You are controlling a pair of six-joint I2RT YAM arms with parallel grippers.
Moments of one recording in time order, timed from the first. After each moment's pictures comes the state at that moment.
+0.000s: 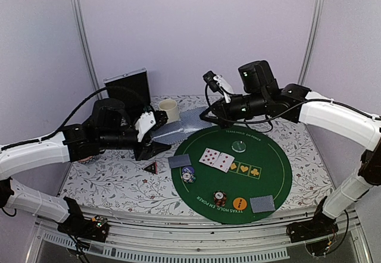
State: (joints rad) left arm -0.82 1.16 0.85 -0.15 0.22 0.37; right arm 0.86 1.55 1.44 -0.40 -0.32 0.14
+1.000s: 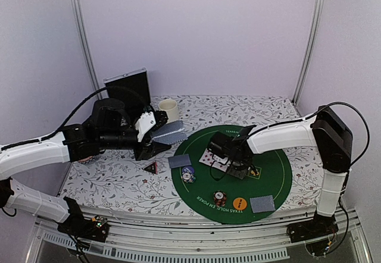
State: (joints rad) left arm -0.82 1.16 0.85 -0.15 0.22 0.38; right arm 0.95 1.92 1.25 -0.81 0.54 -0.13
